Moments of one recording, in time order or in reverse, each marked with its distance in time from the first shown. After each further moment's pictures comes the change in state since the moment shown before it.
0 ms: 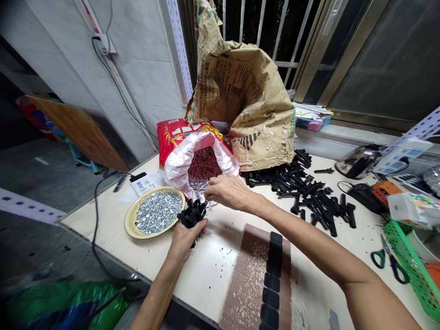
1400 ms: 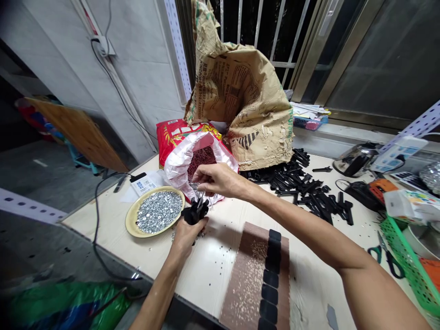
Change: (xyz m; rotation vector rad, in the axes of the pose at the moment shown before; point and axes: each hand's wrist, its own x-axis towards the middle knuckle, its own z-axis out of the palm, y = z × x) left_hand 0.004 0.002 0.004 0.149 0.092 0.009; right_hand 0.018 -0.012 -0.021 0.739 0.043 0.145
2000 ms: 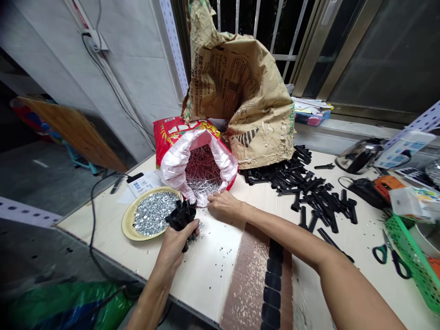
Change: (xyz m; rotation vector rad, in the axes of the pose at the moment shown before) left_hand -0.011 0.011 -0.016 -0.149 -0.032 -0.056; right_hand -0.010 0.123 0.067 -0.785 -0.147 -0.087
